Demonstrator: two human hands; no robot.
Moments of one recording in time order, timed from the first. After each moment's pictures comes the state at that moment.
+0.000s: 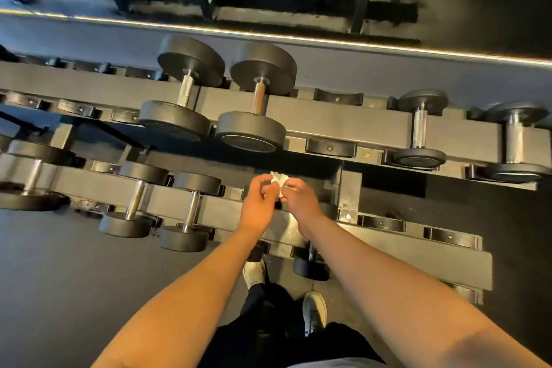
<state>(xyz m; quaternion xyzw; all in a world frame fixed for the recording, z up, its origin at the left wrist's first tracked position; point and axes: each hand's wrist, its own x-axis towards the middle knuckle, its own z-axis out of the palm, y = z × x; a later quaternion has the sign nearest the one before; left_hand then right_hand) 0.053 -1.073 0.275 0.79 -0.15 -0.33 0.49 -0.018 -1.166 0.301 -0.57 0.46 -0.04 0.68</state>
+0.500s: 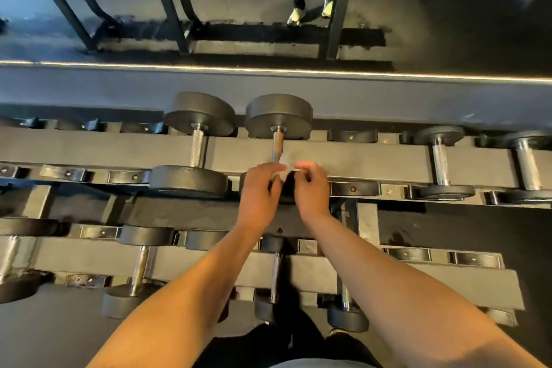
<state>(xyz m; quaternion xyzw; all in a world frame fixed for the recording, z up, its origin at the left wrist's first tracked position) 0.233 -1.120 0.321 0.79 -0.44 -0.10 0.41 0.143 -1.205 0.329 -0.62 0.49 -0.30 0.53</state>
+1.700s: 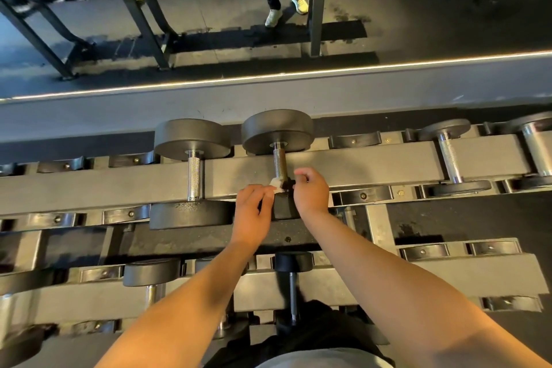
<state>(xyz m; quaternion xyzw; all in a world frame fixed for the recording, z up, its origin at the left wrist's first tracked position) 0.293 -1.123 0.285 0.79 -0.44 -0.18 0.38 0.201 -1.232 0.295 -0.57 0.58 -0.27 0.52</state>
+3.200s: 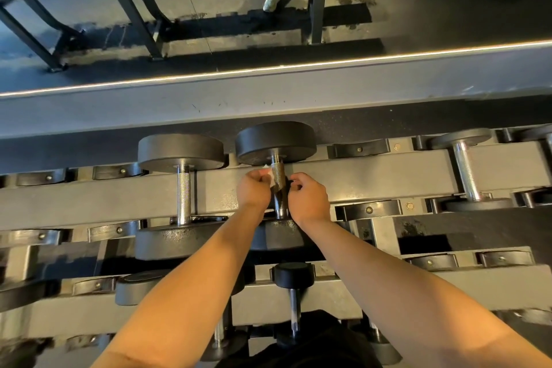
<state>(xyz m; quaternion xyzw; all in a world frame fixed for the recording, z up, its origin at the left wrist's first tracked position) 0.332 -1.237 0.290 0.83 -0.15 -0.35 0.40 0.217 -1.272 0.297 -0.67 0.56 -0.15 0.46</state>
